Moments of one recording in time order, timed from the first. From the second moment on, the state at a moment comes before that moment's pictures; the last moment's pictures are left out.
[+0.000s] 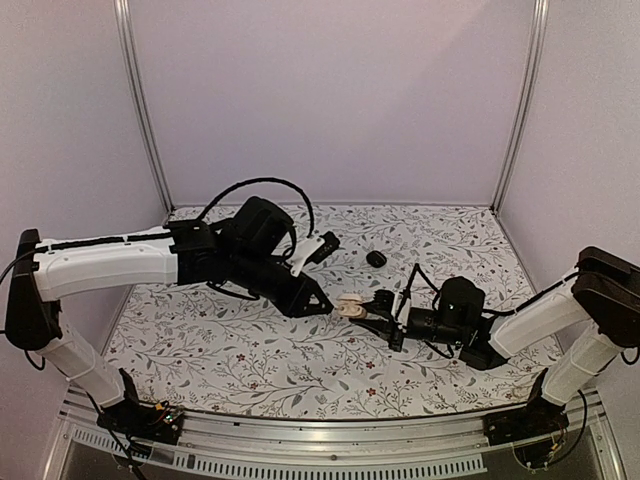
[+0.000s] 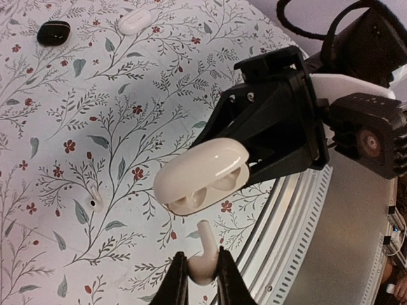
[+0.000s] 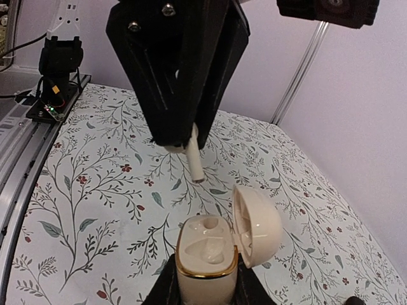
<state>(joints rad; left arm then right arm) -1.00 1.53 1.22 -0.48 0.30 -0.29 0.94 1.57 0.42 1.05 -0.32 -0.40</state>
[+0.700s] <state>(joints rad) -0.98 1.53 1.21 -0.48 0.30 -0.31 0.94 1.57 0.42 1.05 -0.31 -0.42</state>
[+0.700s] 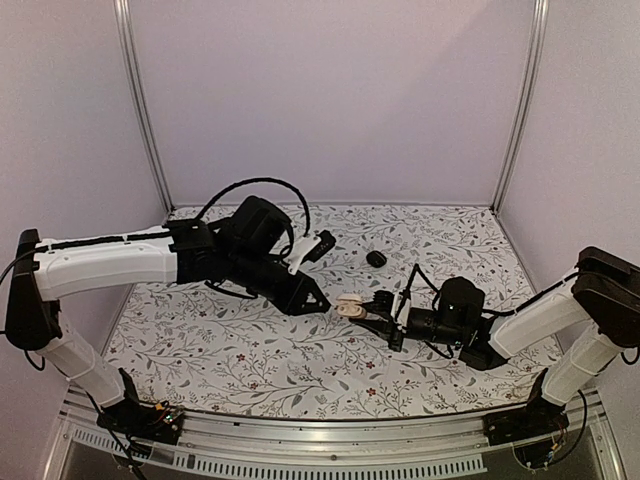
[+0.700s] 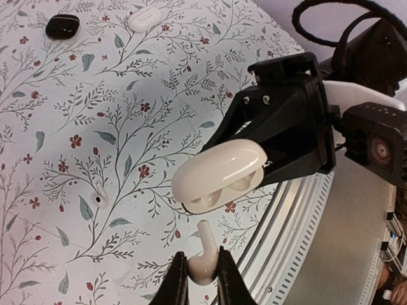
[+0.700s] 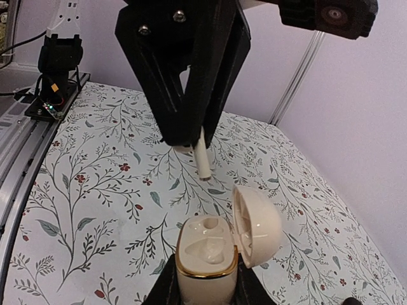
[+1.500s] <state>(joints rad) -0.97 1.53 1.21 -0.48 0.32 -0.33 0.96 1.57 0.42 1.05 -0.31 -0.41</state>
